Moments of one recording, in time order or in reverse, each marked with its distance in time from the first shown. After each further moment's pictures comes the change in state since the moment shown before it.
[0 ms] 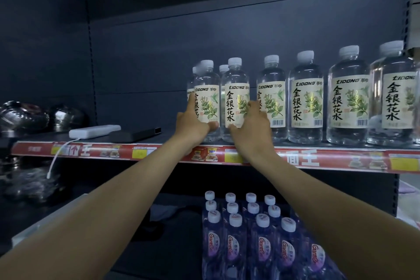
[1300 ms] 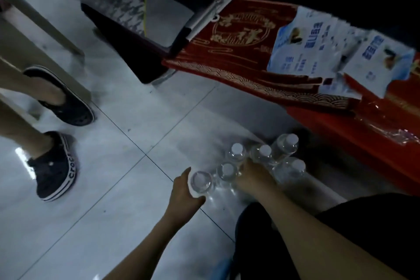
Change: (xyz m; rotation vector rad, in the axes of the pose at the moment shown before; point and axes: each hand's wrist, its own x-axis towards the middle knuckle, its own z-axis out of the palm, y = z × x) left_hand -0.791 -0.316 -0.131 0.153 -0.213 -1.188; right_hand -0.687 0.053 0.168 -0.364 -1.594 0.432
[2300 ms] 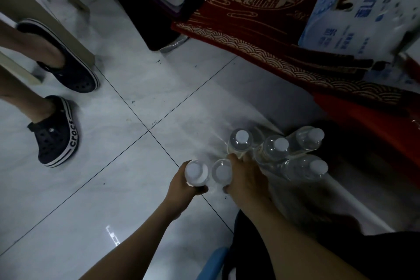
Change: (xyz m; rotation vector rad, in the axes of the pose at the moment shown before) left_hand 0.036 -0.055 0.035 -0.383 0.021 -0.127; right_hand 0.028 0.002 0.050 -0.251 0.118 -0.278
